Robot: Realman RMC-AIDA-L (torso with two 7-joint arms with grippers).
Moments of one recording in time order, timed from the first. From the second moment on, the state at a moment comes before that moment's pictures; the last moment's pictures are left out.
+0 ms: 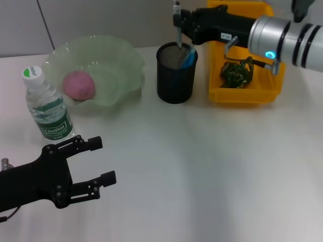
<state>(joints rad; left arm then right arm) -0.34 -2.04 0.92 0.55 1.65 1.75 -1.10 0.65 2.09 -1.13 -0.74 -1.50 -0.87 1.43</state>
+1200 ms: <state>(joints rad) -0.35 -2.03 0.90 0.56 1.65 1.75 -1.12 0.71 2.09 -1.21 -0.67 -1.50 -0.72 1.40</state>
